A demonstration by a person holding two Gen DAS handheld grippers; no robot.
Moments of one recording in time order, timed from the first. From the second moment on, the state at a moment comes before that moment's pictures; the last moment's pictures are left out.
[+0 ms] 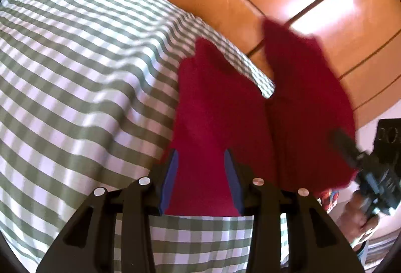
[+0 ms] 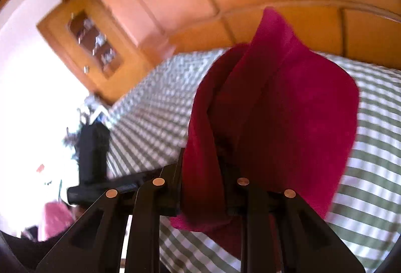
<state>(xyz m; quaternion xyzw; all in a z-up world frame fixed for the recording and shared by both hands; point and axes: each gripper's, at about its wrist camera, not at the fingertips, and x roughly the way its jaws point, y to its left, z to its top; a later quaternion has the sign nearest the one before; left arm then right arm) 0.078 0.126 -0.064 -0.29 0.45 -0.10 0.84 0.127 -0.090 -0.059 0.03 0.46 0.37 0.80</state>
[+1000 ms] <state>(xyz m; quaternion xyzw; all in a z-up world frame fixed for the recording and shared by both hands) 0.117 0.101 -0.043 -0.29 0.49 -0.16 0.81 0.053 -0.183 -0.106 0.00 0.47 0.26 0.84</state>
